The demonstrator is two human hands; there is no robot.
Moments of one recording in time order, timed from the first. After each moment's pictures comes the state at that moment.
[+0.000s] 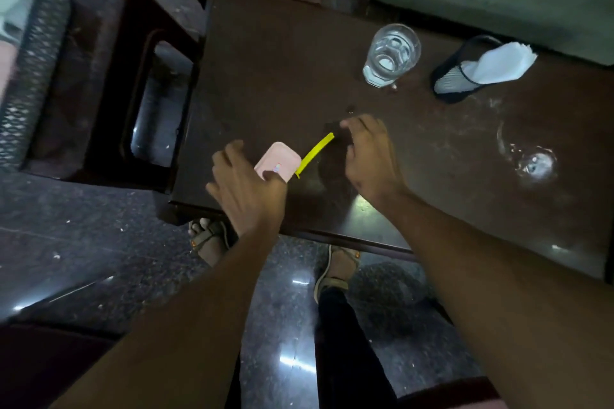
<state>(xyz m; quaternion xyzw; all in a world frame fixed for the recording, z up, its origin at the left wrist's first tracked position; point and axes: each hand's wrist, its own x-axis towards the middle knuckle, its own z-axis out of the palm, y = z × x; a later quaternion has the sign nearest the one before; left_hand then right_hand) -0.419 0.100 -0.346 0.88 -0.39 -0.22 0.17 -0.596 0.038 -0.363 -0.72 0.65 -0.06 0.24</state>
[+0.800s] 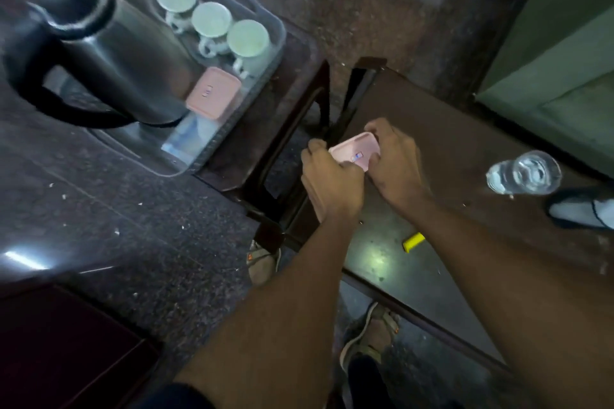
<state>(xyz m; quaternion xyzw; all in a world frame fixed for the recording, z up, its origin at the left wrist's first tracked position) -0.282 0.019 -0.286 0.86 -0.20 -0.32 0.35 -0.369 -0.043 -0.300 -0.77 0.57 -0.08 0.29</state>
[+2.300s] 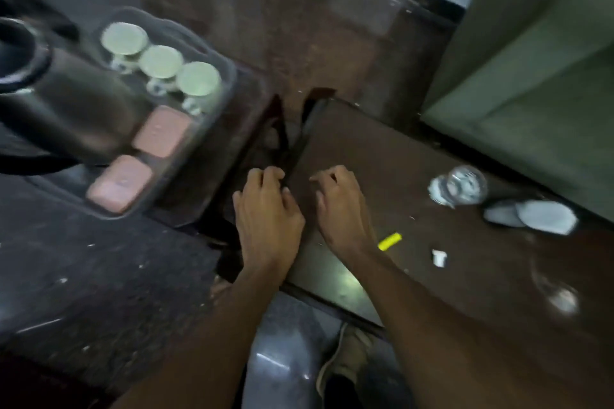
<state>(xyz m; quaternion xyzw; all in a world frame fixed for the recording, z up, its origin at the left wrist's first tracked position) -0.256 0.049 -0.270 0.83 -0.45 -0.17 0.27 -0.374 -0.006 -0.296 -0.80 0.55 -0.08 0.22</state>
